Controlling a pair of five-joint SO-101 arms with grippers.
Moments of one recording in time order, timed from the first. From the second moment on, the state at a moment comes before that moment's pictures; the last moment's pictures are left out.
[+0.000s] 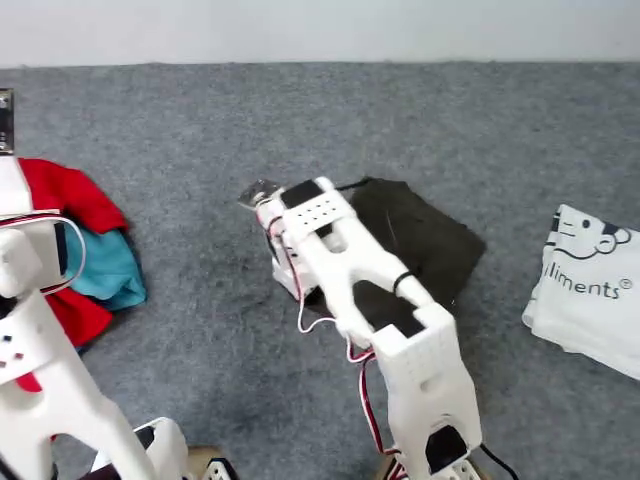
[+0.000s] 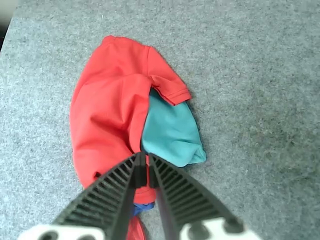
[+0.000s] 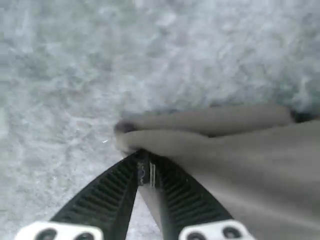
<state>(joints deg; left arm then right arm) -29.9 -29.9 -5.1 99.4 -14.1 -34.1 35.3 -16.0 86.2 12.7</state>
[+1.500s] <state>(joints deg) -29.9 -29.9 -5.1 99.4 -14.1 -15.9 52.5 -74.6 99.8 7.7</state>
